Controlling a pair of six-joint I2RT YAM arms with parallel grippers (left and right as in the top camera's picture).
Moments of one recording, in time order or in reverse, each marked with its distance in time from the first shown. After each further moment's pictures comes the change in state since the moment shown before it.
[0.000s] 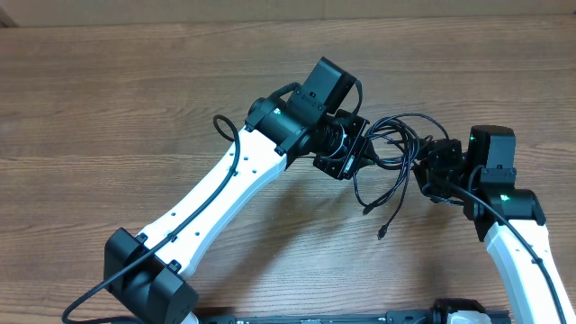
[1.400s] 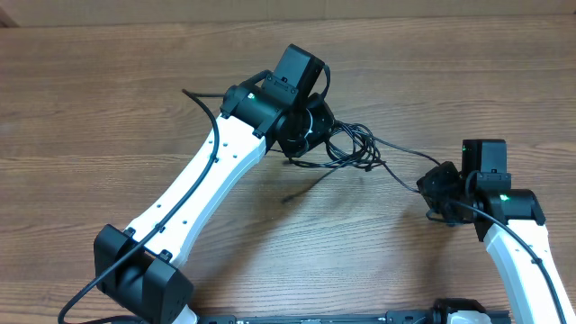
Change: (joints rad) left arm 0.126 0.000 0.000 -0.082 -0.310 0.739; right arm 0.003 0.000 0.000 -0.278 0.161 -0.346
